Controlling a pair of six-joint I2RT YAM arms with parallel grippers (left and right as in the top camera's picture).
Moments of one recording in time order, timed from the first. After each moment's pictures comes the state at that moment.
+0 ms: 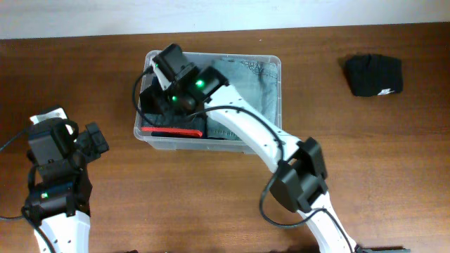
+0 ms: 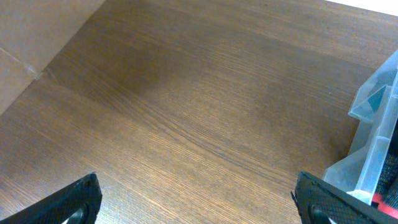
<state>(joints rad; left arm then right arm) 0.27 1.03 0.95 -0.63 -0.22 -0.08 0.75 2.35 2.28 -0.89 -0.19 0.24</state>
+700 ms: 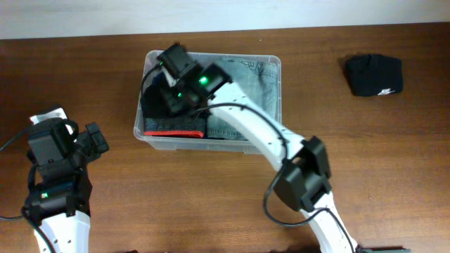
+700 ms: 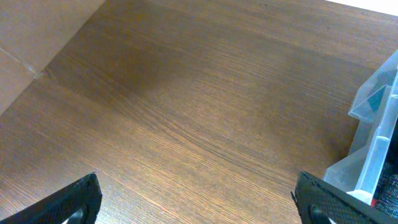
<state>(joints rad) 0.27 1.03 0.95 -0.63 -0.22 -0.08 0.70 2.30 2.29 -0.92 -0.04 0.24</state>
